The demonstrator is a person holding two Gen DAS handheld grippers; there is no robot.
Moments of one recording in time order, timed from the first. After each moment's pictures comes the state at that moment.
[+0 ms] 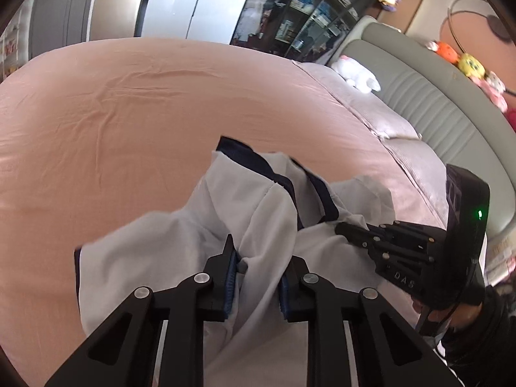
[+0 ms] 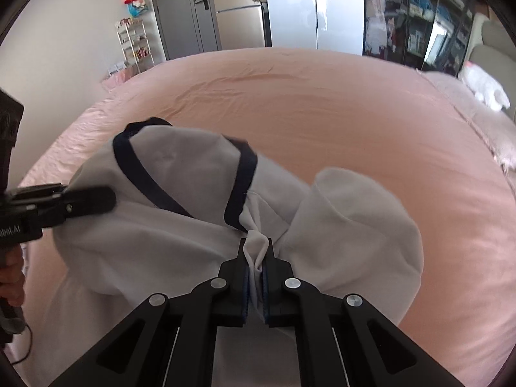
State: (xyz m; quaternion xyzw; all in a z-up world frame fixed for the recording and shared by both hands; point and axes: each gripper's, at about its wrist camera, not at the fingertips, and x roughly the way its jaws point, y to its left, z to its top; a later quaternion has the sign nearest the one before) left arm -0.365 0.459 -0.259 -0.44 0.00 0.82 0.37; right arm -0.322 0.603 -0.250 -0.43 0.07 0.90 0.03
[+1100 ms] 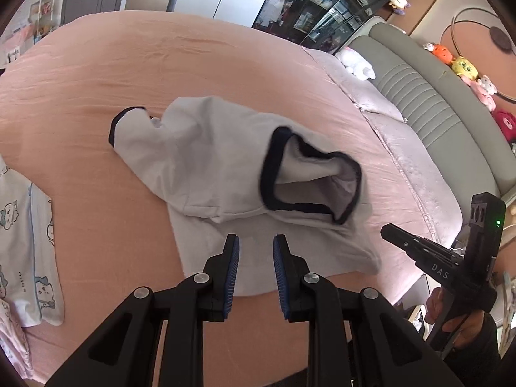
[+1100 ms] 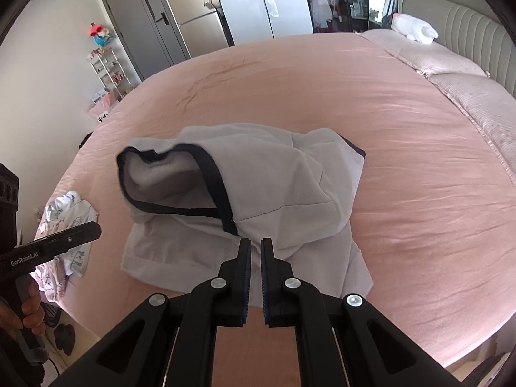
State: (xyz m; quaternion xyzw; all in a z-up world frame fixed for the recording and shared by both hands) left arm -0.171 0.371 -0.216 -0.49 -0.04 0.81 0.33; right arm -0.095 0.510 -0.184 -0.42 0.17 0.88 0.09
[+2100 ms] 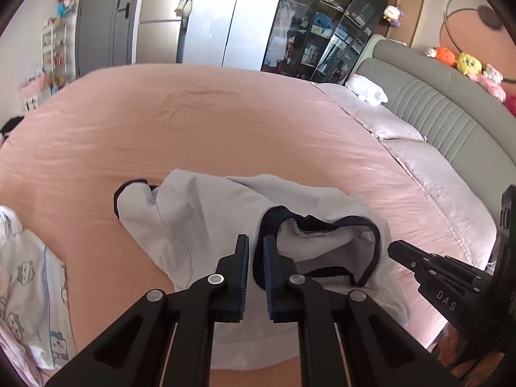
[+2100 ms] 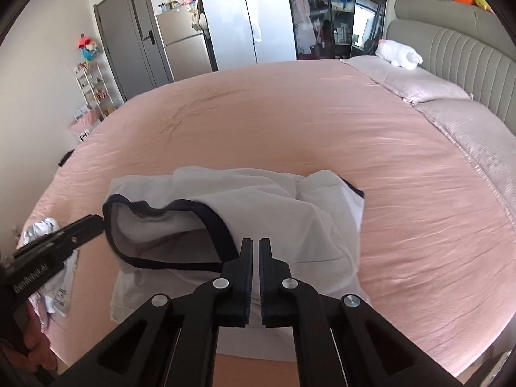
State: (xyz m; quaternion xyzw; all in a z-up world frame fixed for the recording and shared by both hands) left arm -0.184 0.409 -0.215 -0.38 0.01 0.88 0.28; right arm -0.129 0.499 -0.180 -0.38 0.15 0.90 0.15
